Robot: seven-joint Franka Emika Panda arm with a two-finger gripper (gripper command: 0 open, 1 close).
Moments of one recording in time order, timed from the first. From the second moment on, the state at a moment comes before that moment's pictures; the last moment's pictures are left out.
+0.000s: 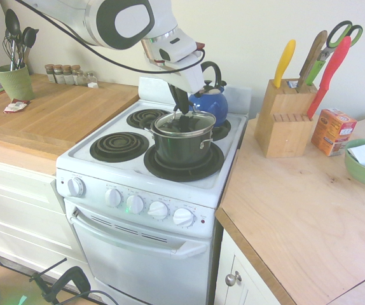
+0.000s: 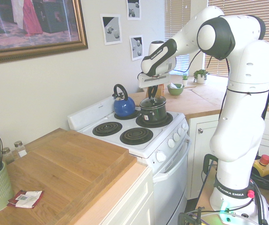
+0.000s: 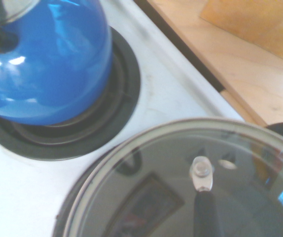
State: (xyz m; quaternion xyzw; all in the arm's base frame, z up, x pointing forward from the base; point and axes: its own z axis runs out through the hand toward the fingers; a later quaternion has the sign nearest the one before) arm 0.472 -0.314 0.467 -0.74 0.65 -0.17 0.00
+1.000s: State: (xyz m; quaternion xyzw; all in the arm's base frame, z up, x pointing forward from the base) arm 0.472 -0.312 0.469 -0.75 0.64 -0.18 -0.02
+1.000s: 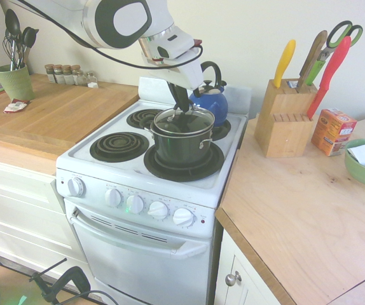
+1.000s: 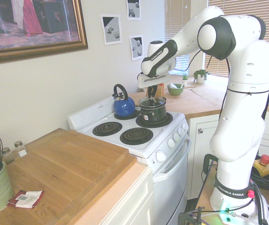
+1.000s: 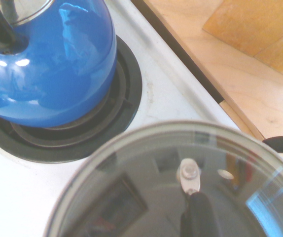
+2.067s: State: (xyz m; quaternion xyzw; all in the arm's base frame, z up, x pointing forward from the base) arm 0.470 -0.304 0.459 -0.75 0.64 -0.17 -0.02
